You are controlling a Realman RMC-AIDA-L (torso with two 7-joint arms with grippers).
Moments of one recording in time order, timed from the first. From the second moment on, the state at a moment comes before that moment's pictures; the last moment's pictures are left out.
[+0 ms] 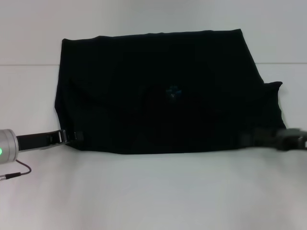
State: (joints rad) left arm -0.55 -1.99 0.70 0.47 2.07 1.14 -2.06; right arm 0.51 2.04 -0.62 -0.71 -2.13 -1.45 1.86
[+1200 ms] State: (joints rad) left arm -0.56 -1.99 0.70 0.47 2.06 1.16 -2.05; right arm 0.79 1.96 -0.63 -0.68 -2.72 -1.29 2.54
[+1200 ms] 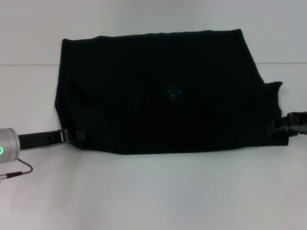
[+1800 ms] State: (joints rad) left arm -0.56 -1.99 0.69 0.47 2.06 1.16 -2.05; right arm 0.81 1.98 -0.65 -0.65 -2.72 -1.23 2.51
